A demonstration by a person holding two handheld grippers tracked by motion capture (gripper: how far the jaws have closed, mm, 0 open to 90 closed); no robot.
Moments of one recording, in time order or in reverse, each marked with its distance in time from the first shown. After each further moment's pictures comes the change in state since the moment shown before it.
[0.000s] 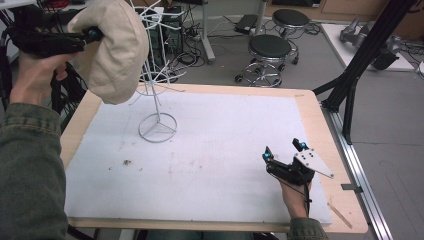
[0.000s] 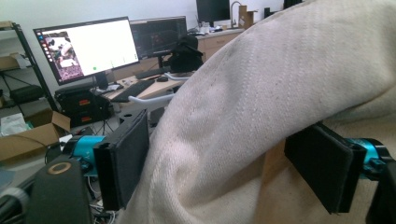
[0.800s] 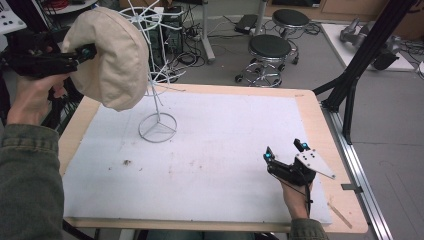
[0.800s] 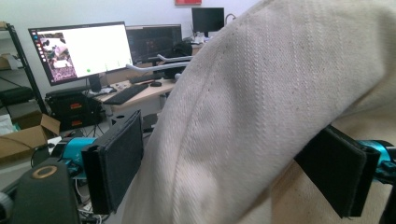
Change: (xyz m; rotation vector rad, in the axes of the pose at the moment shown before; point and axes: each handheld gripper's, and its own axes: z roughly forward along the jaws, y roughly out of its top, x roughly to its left) left arm -0.004 -0.032 -0.027 -0.064 -0.015 -0.040; right arm -0.001 0.001 -0.003 -0.001 -0.007 0.001
